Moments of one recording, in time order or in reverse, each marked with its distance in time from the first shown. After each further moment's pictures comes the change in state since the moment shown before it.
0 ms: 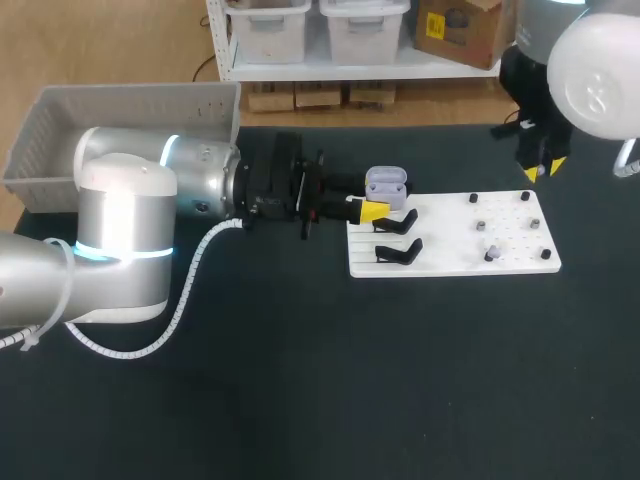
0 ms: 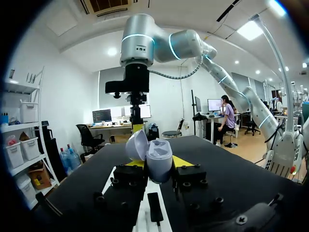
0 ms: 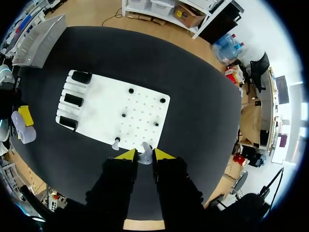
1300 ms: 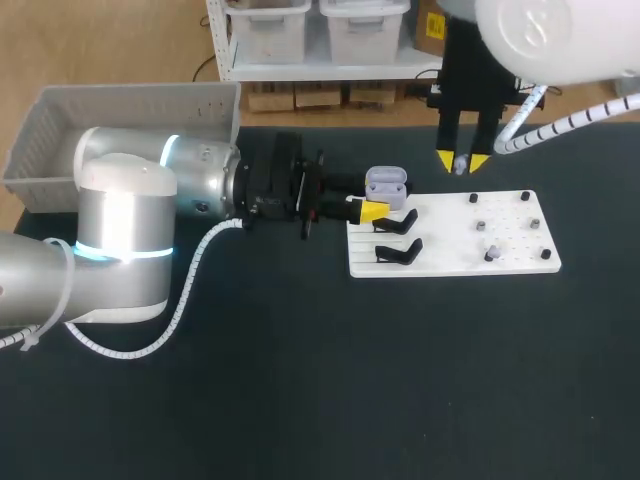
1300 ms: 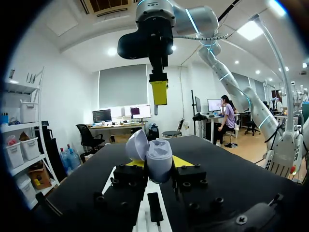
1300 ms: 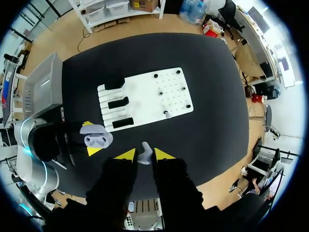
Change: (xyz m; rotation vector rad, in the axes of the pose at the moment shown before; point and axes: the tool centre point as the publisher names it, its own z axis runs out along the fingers) left arm 0.000 0.000 0.000 0.000 0.000 0.000; right arm 0.018 0.125 -0.089 -0.102 0.049 0.518
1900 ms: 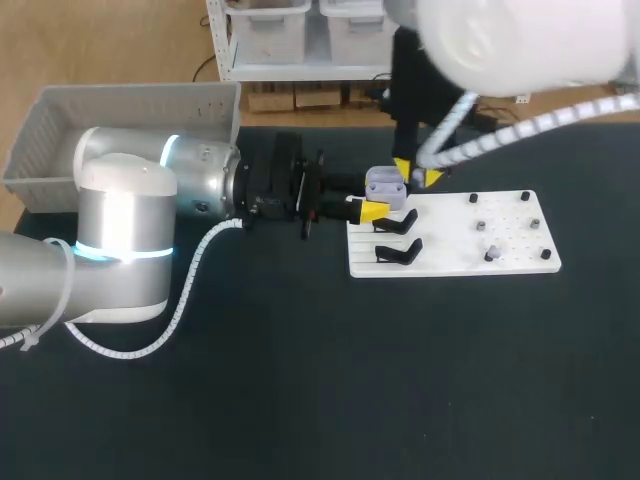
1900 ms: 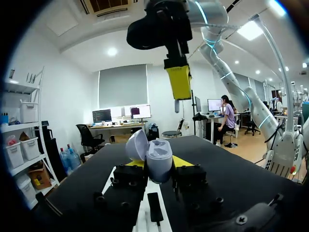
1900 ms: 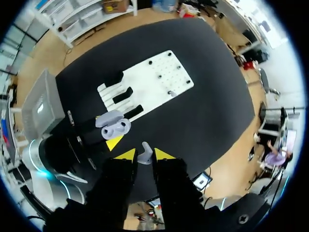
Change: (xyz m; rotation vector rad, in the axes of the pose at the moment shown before) left arm 0.000 0.000 0.000 0.000 0.000 0.000; right arm 0.032 0.048 -0.002 0.023 0.019 0.326
